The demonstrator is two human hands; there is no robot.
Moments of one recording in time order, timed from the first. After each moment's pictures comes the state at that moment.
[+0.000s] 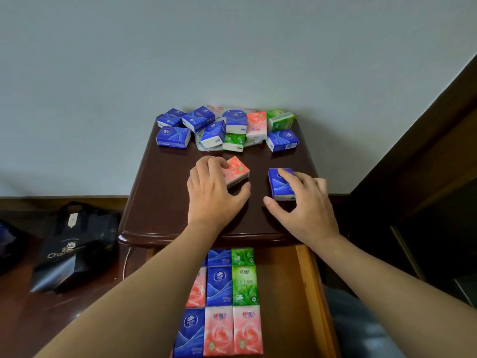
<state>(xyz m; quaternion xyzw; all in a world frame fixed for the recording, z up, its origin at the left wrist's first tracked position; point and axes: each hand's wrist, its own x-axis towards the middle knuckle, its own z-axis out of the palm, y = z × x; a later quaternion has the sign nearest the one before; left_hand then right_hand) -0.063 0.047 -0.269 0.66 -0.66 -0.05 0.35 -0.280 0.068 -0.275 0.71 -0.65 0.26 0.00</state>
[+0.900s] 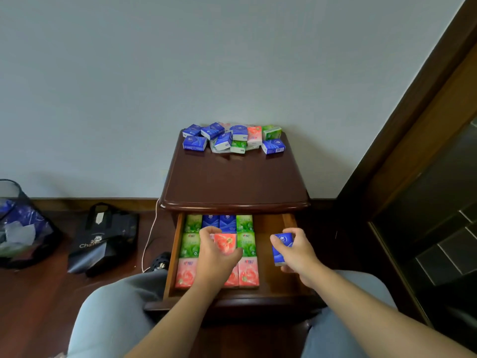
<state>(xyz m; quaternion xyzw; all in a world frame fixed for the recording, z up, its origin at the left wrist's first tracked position) -0.048 0.275 -0.279 0.64 -0.48 -0.43 0.42 -0.257 0.251 -0.266 0.38 -0.72 0.32 -0.48</state>
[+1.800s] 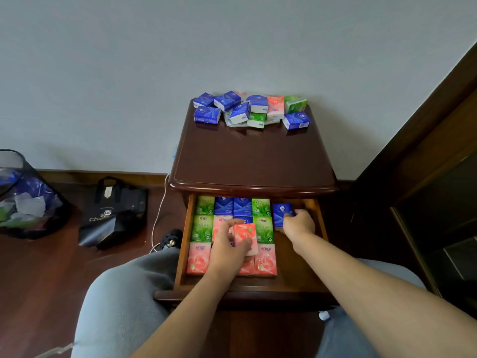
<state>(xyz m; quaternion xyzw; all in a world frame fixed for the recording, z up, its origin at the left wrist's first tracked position) -0.041 0.265 -0.311 0.62 -0.36 -0.56 0.41 -0.221 0.170 -0.341 0.35 -0.83 0.27 -0.34</state>
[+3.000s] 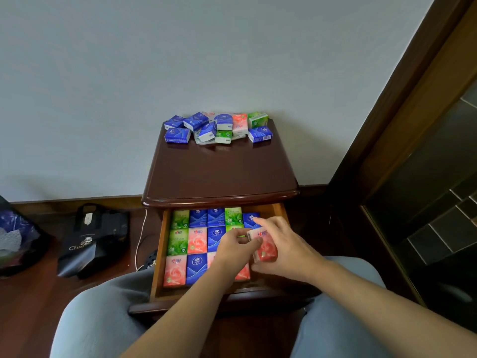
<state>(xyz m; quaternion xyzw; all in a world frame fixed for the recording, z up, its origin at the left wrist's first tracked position) -0.111 0.256 -0.270 0.61 -0.41 -0.60 0.32 -0.288 0.262 -0.262 0.77 -0.56 0.14 -0.28</state>
